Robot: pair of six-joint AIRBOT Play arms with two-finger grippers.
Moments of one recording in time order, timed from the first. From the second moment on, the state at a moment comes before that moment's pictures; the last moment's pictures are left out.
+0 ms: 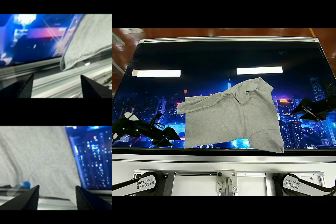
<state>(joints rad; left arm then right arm) 0.29 -1.31 0.62 0.95 -1.34 -1.25 -0.48 -1.36 1.22 -1.13 1.54 1.36</state>
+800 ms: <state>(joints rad) 0.05 -1.42 0.53 0.73 -1.14 -1.29 -0.49 -1.35 1.07 -1.19 1.42 1.36</state>
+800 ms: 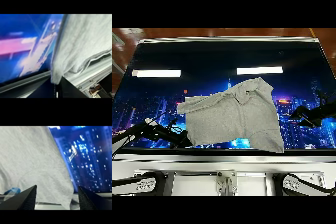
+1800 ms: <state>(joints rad) 0.03 -1.36 0.84 0.87 -1.21 -1.35 -0.35 -1.46 0.86 -0.93 1.11 1.19</state>
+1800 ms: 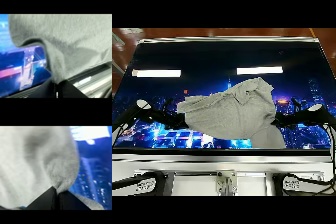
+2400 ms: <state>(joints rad) 0.03 -0.93 1.95 1.21 -1.25 -1.45 -0.32 -0.71 1.62 -1.01 1.02 1.22</state>
